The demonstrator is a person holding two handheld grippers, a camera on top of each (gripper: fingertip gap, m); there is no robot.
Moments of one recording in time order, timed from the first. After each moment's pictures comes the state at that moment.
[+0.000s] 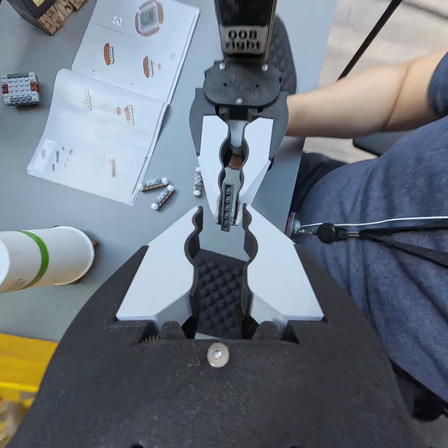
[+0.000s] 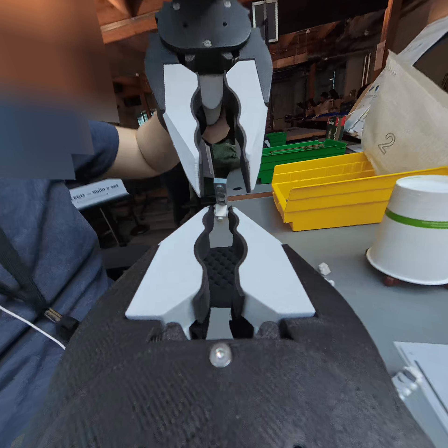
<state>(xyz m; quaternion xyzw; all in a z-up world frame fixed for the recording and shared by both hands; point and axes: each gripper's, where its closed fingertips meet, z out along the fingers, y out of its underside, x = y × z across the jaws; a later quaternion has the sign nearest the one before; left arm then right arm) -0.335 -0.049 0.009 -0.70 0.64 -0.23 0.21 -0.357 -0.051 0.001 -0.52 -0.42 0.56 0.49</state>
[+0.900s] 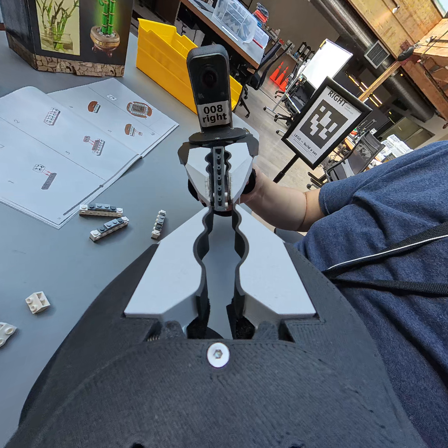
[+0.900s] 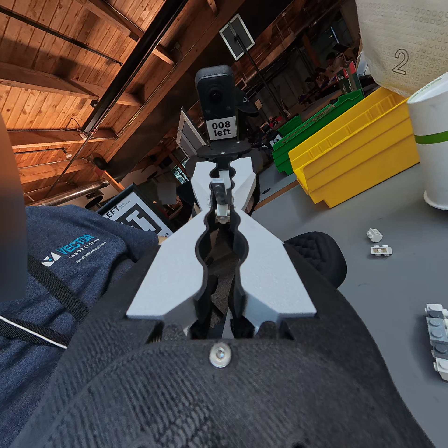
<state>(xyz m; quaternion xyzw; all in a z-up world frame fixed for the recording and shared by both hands) -0.339 -0.041 -0.007 -0.67 0.43 -0.55 0.26 -0.352 -0.031 0.001 -0.58 -0.26 0.69 0.36</state>
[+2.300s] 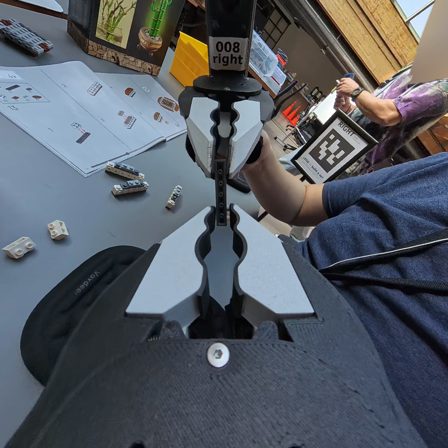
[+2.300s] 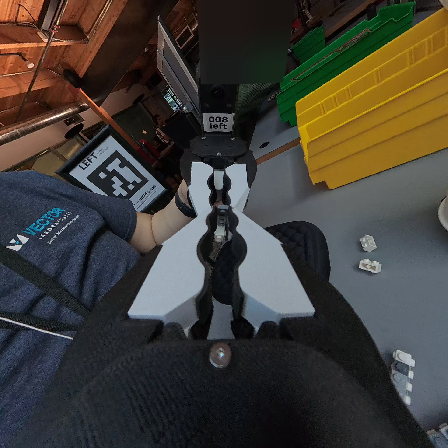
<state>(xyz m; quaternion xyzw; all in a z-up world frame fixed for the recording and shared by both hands) -0.380 -0.039 -0.035 -0.70 0.35 -0.57 0.27 -0.397 -0.019 -0.009 -0.62 -0.38 0.63 0.27</state>
